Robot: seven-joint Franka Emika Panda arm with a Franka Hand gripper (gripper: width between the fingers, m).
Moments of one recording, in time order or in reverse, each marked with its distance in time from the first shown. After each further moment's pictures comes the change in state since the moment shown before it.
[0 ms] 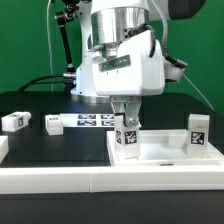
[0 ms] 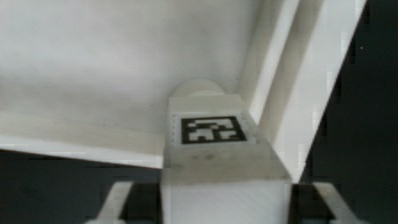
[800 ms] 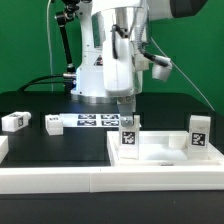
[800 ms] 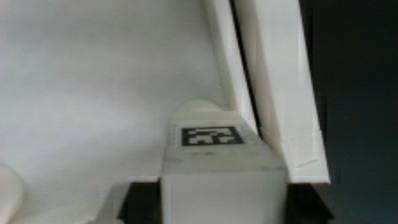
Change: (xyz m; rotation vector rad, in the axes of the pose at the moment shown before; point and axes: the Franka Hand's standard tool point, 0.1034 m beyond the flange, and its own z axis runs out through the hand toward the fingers) arm -0.005 -0.001 0.001 0.008 -0.025 0.489
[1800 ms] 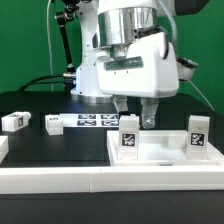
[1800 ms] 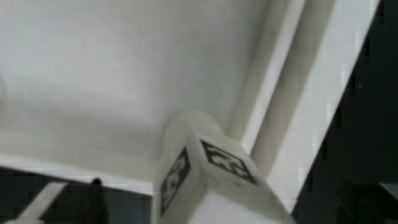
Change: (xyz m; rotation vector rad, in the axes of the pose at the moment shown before) arm -0.009 0.000 0.000 -0.059 -0.001 -0.694
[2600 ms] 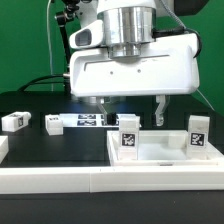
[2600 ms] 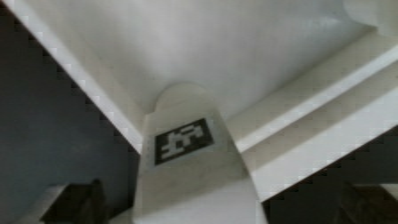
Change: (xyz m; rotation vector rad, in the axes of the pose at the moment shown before) arm 0.004 0.001 0.000 -0.009 0.007 -0.673
